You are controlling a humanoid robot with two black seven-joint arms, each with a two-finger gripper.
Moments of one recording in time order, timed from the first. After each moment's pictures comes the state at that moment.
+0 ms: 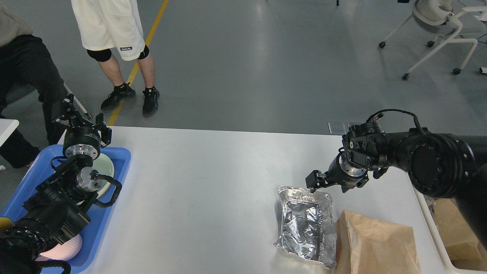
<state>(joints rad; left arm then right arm) -0.71 0.23 -0.87 -0.41 0.01 -0.07 -0.55 1.35 0.01 -1.33 0.64 -0.11 0.61 0.13</state>
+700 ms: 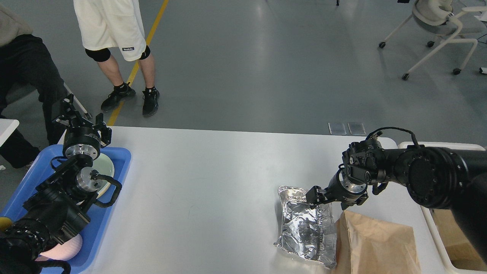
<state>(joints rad) -0.71 0.23 -0.87 -0.41 0.01 -0.07 -0.55 1.27 0.01 -1.30 0.63 -0.10 0.60 0.13</state>
